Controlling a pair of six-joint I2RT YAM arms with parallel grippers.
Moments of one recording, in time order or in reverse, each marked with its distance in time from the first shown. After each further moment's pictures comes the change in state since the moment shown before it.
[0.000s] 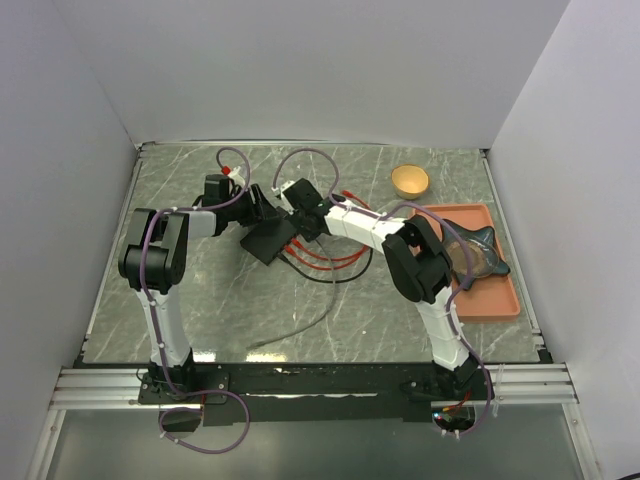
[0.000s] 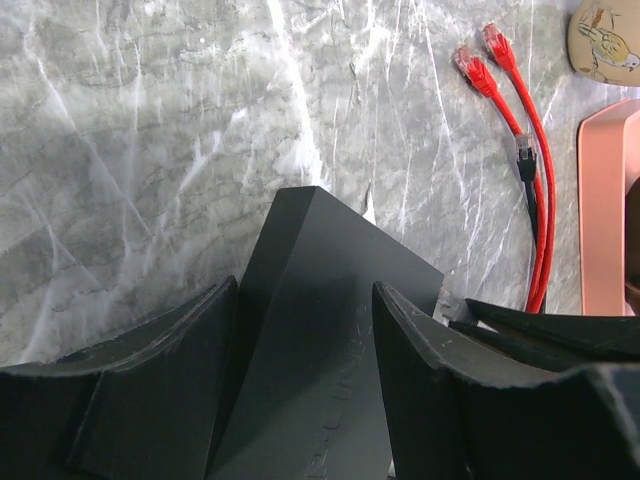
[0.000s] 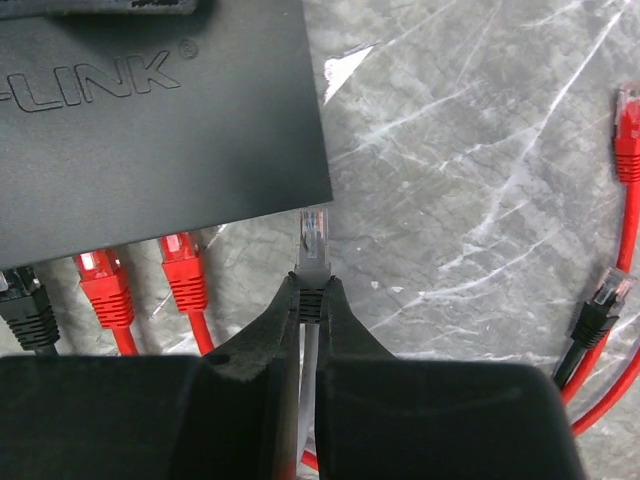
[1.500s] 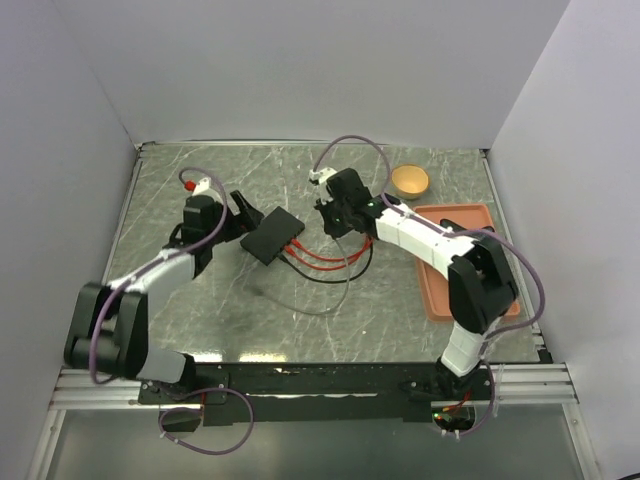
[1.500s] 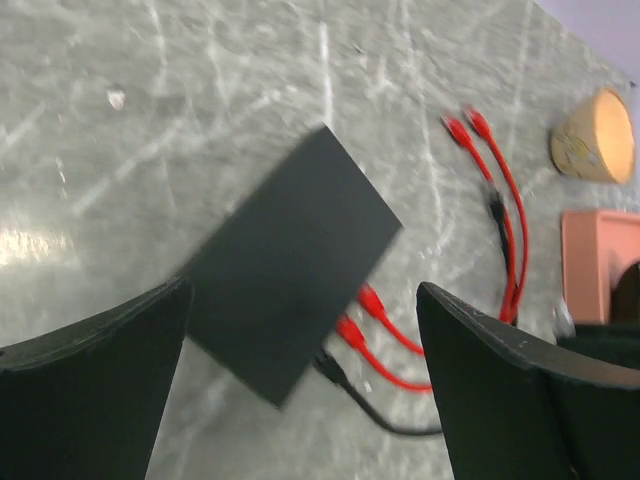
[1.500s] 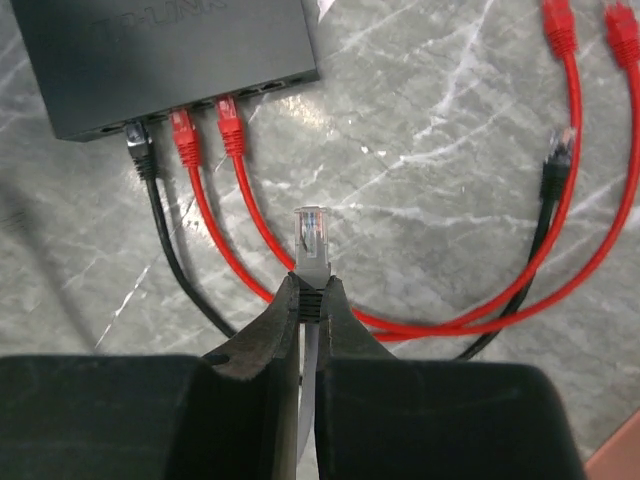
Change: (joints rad) left arm -0.080 -0.652 -0.432 -0.042 -0.451 -0.134; right arm -0.104 -0.448 -0.345 0.046 -0.208 0.114
